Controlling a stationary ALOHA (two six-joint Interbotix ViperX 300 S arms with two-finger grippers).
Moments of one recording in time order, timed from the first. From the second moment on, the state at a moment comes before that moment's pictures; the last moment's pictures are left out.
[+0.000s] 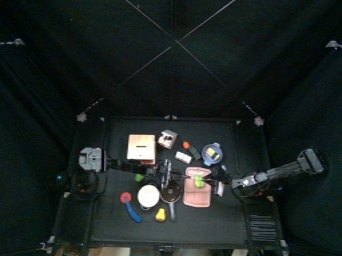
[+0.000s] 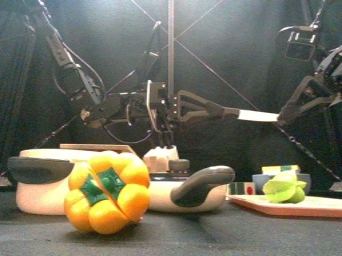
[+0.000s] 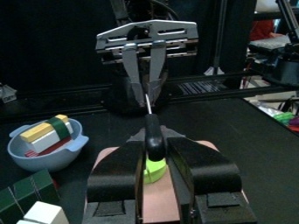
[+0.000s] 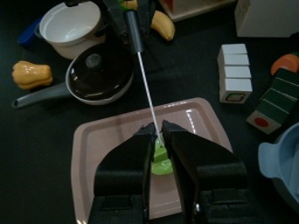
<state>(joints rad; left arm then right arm) 0.13 0.38 0.60 0.31 -1.09 -0.11 0.22 -0.69 1.23 -1.49 0.35 1.83</state>
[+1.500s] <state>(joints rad) 0.13 0.43 0.55 0.29 -1.01 -0.14 0.08 -0.69 1.22 -1.11 0.25 1.42</state>
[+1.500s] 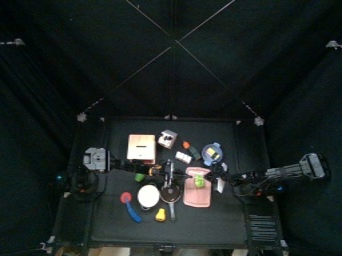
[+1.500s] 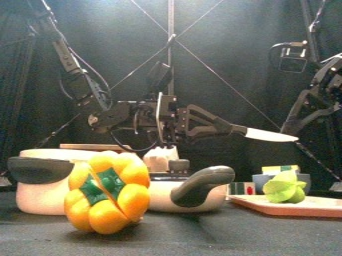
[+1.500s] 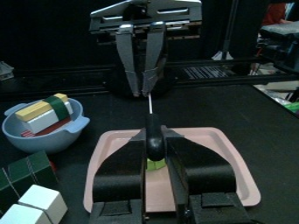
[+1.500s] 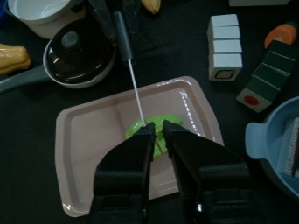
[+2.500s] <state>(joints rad) 0.14 0.43 0.54 0.29 -1.01 -0.14 0.08 -0.62 1.22 -1.12 0.23 1.42</state>
